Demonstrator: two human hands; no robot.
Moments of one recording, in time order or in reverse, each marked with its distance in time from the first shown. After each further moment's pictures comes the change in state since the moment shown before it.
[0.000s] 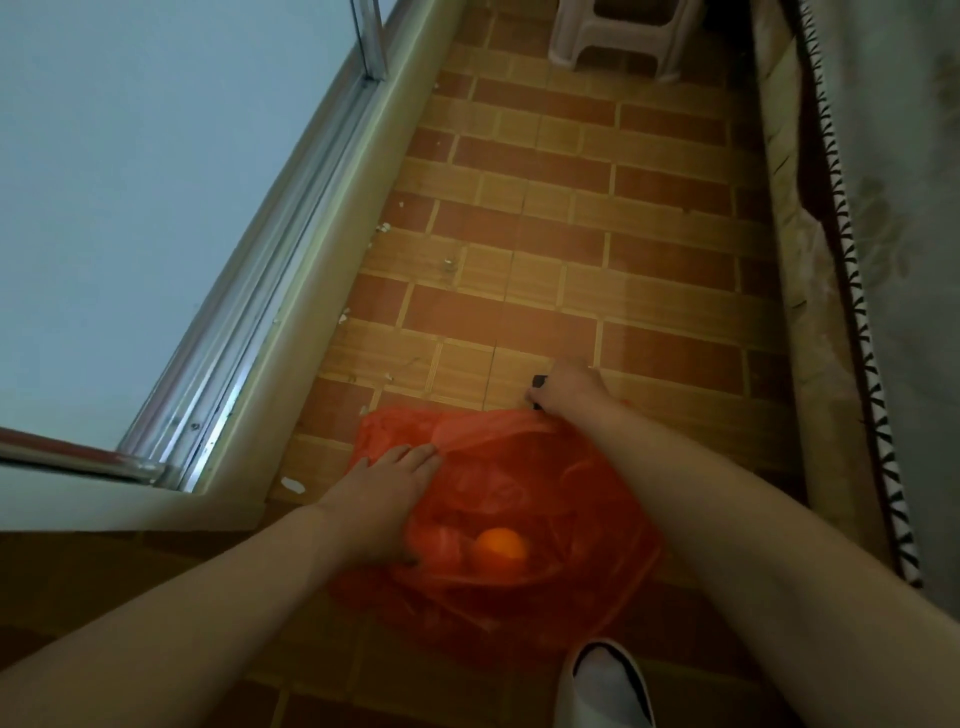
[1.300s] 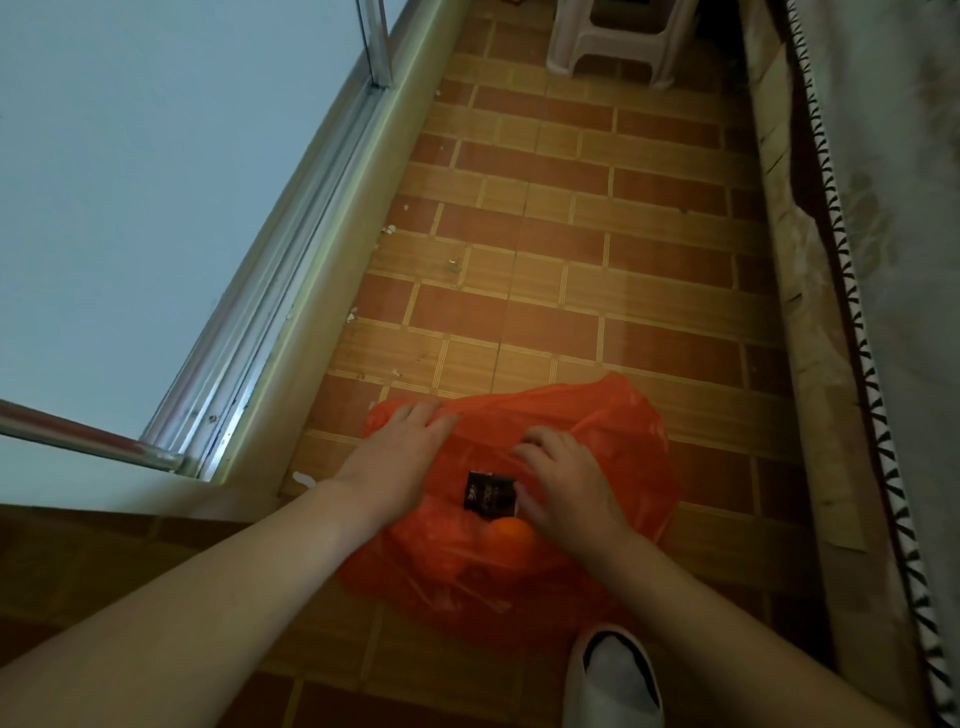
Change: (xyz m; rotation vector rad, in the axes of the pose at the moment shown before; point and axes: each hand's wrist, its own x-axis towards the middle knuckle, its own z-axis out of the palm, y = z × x) left_hand 0.000 0.001 -0.015 -0.156 0.353 -0.029; right_hand -0.177 0.026 0.048 0.040 0.385 -0.675
